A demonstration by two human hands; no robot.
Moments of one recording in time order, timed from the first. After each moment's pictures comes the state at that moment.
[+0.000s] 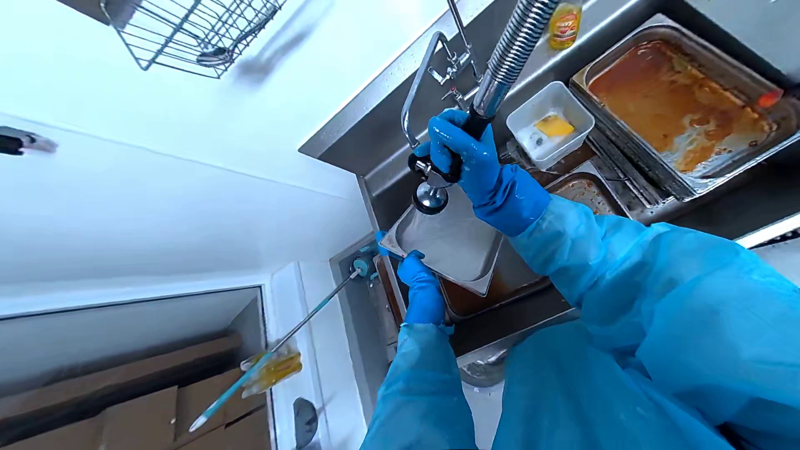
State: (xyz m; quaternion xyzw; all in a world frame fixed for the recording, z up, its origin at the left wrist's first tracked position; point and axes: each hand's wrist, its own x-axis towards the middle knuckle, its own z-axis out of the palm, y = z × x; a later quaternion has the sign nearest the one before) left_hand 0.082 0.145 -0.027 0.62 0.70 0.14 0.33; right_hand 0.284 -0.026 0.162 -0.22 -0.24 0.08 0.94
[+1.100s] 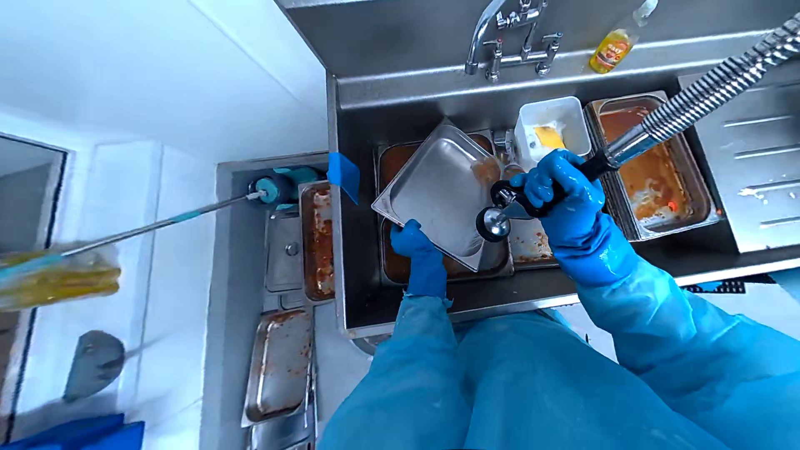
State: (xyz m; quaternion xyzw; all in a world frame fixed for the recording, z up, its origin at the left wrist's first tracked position) left_hand 0.056 0.094 -0.096 0.51 0.74 0.20 0.40; right_hand 0.198 -0.089 0.103 -0.41 -0.24 0.21 0.85
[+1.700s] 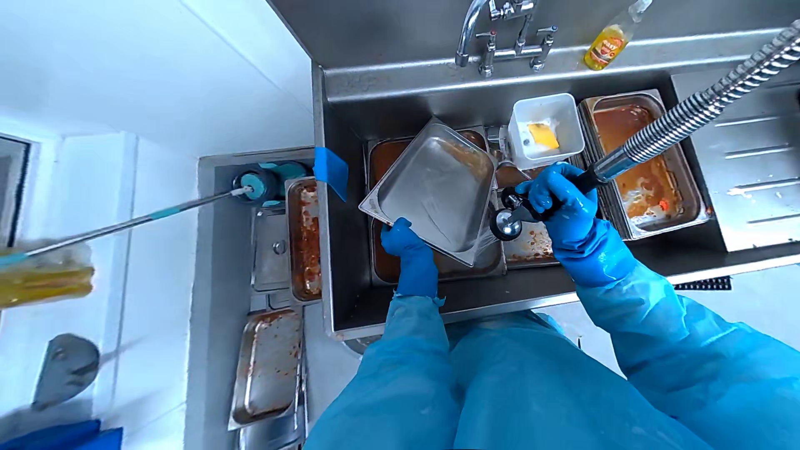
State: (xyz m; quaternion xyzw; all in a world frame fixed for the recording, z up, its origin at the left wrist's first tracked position) left_hand 0.061 0.095 -0.100 0.48 0.76 0.19 0.40; right_hand 0.211 -0.118 0.069 -0.48 -0.24 0.19 0.82
